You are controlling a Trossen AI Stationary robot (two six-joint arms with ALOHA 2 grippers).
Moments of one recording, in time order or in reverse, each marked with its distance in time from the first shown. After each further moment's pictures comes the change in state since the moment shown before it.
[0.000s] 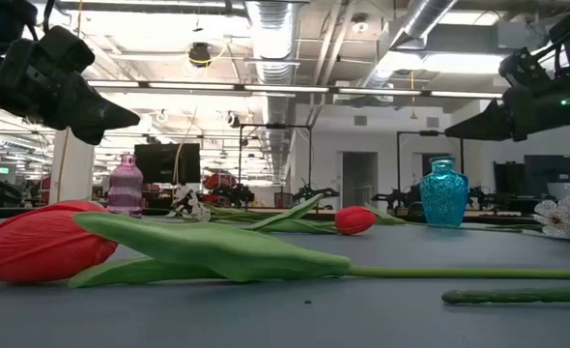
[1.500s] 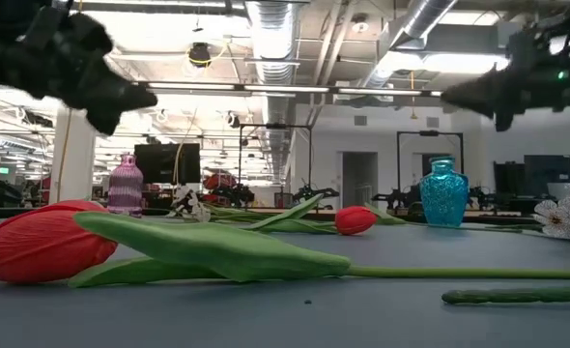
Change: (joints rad) left arm 0.000 0.310 0.110 0.220 0.008 -0.121; right arm -0.020 0.008 0.000 0.283 -0.104 0.229
